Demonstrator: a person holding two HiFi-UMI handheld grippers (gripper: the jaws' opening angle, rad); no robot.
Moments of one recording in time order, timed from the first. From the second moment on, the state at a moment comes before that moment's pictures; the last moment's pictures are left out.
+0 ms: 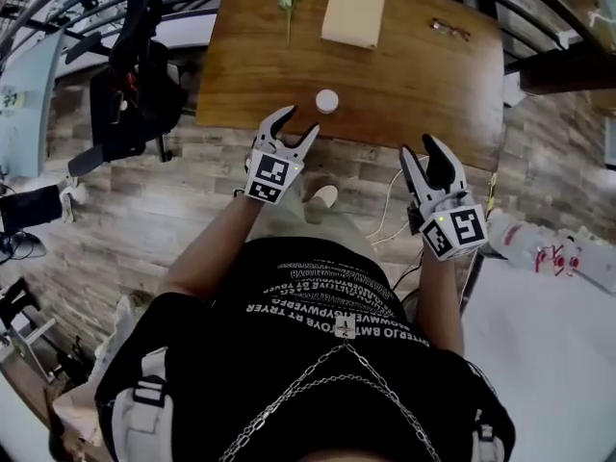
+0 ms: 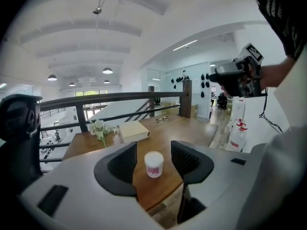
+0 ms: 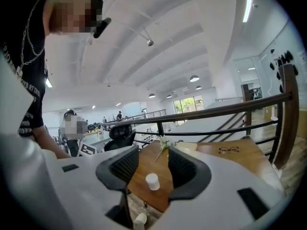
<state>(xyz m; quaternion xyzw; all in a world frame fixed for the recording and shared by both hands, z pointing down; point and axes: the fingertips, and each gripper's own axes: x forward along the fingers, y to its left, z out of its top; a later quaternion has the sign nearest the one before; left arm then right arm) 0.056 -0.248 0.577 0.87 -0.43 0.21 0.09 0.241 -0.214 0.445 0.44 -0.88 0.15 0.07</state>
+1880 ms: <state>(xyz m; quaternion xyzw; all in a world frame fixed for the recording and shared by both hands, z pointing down) 0.098 -0.329 0.696 0.86 -0.39 0.31 0.10 0.180 -0.269 0.523 0.39 -0.89 0.18 0.14</state>
